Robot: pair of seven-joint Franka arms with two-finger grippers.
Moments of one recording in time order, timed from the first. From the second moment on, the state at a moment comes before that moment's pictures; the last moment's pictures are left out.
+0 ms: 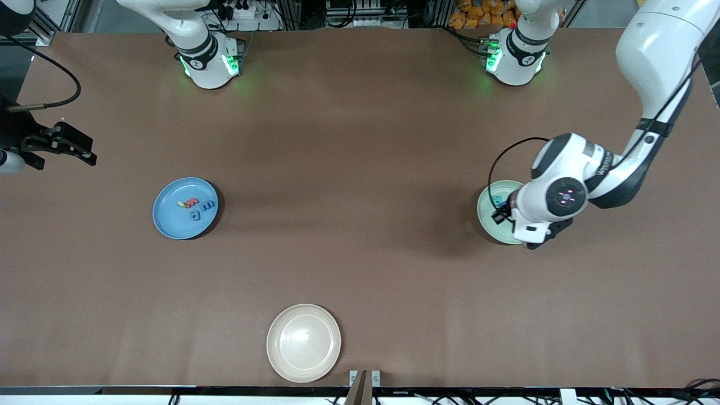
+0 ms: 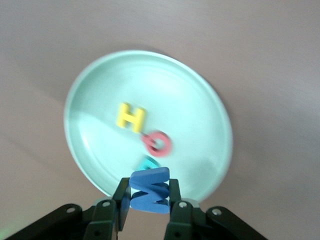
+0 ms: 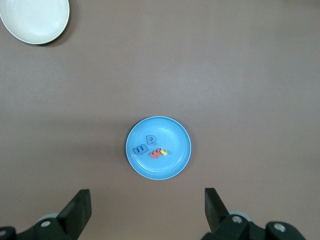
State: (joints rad) left arm 0.52 0.60 -0.82 -1.86 0.45 1.93 -1.11; right arm 0.01 0.04 -0.01 -1.53 0.00 1.59 -0.07
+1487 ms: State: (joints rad) left arm 0.57 0.59 -0.91 -1.81 0.55 1.99 -0.97; right arm 0.01 0.04 -0.01 -1.53 0.00 1.58 -0.07
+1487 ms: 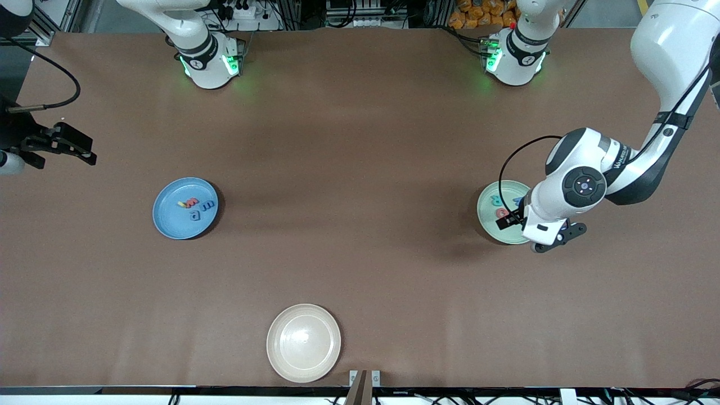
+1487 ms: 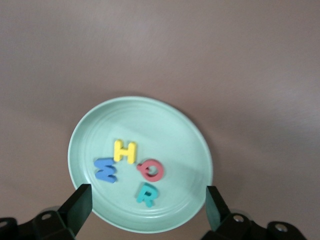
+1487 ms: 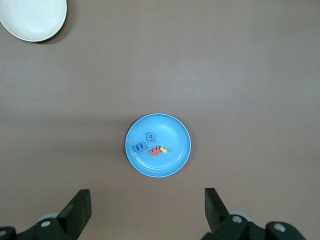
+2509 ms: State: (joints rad) left arm 0.19 0.31 -0.44 -1.59 0.30 1.84 -0.48; right arm 0.01 0.04 -0.02 -1.50 0.00 1.59 0.01
